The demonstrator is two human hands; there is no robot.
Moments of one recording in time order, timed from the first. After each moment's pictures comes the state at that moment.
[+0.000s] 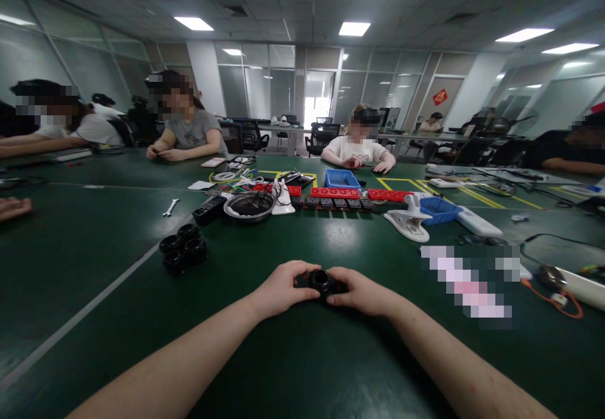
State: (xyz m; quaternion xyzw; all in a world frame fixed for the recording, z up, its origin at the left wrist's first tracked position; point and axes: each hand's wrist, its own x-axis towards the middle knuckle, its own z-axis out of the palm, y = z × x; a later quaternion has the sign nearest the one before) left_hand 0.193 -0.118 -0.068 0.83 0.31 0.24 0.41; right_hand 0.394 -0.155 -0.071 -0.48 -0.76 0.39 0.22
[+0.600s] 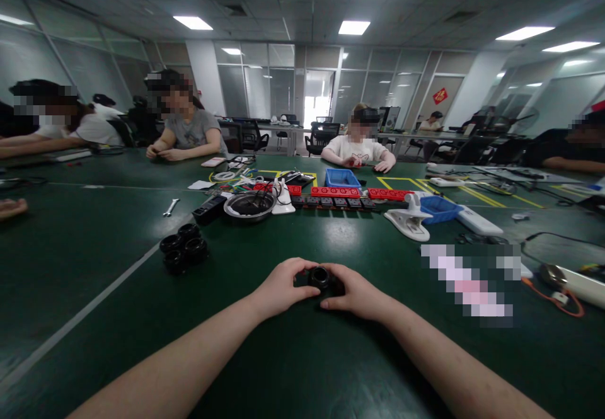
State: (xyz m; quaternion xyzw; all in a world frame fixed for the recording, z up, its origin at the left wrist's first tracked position) left_hand 0.193 -0.120 -0.066 0.84 0.32 0.25 0.36; right_hand 0.383 -0.159 -0.077 -0.50 -0.77 0.30 0.25
